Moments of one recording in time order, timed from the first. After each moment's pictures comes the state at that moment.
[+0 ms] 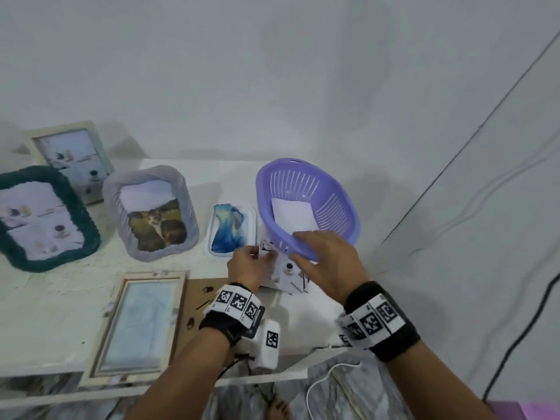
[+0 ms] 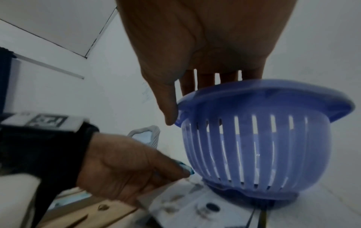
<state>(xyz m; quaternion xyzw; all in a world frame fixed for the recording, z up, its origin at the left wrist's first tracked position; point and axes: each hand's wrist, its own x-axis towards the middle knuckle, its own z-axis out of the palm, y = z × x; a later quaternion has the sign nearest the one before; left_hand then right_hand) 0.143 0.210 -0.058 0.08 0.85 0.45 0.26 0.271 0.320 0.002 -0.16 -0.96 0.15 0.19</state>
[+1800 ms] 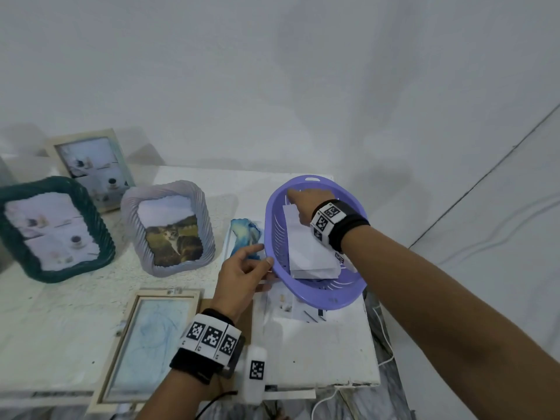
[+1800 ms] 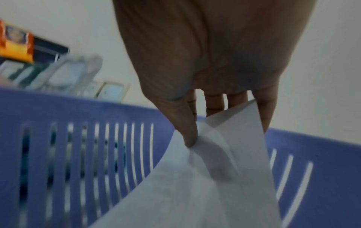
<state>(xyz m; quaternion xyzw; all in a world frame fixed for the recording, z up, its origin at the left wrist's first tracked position) 0.115 0.175 -0.034 0.12 0.67 0.67 0.30 0.089 0.395 0.016 -0.15 -0.98 -0.03 -0.15</state>
